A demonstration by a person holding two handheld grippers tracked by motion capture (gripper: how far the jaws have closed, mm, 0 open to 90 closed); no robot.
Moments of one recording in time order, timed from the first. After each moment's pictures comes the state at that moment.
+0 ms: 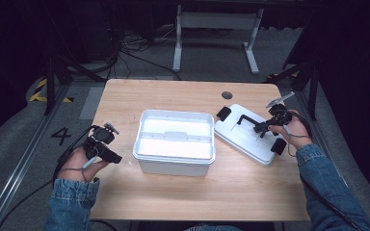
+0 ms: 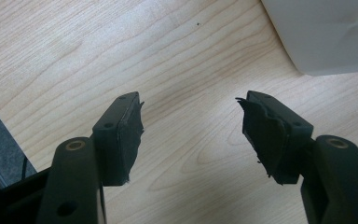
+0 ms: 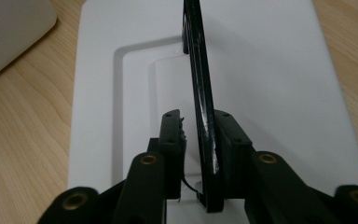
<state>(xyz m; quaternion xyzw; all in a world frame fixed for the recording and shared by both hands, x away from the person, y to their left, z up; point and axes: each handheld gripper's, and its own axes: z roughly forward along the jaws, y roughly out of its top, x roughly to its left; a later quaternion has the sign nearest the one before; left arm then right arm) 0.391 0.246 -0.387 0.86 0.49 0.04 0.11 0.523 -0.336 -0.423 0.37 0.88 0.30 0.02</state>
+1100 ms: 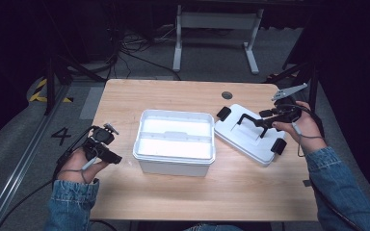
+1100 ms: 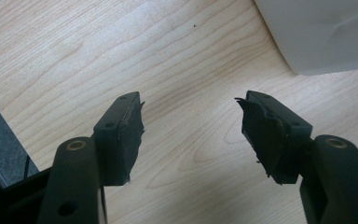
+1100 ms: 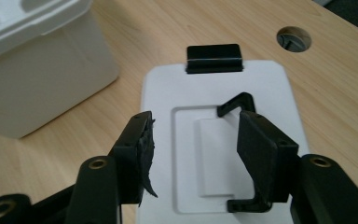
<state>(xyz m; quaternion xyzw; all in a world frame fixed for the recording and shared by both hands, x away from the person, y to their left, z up) 0.385 0.245 -0.383 0.86 0.49 0.05 0.12 0.474 -0.308 -0.342 0.32 0.88 0.34 0.10</state>
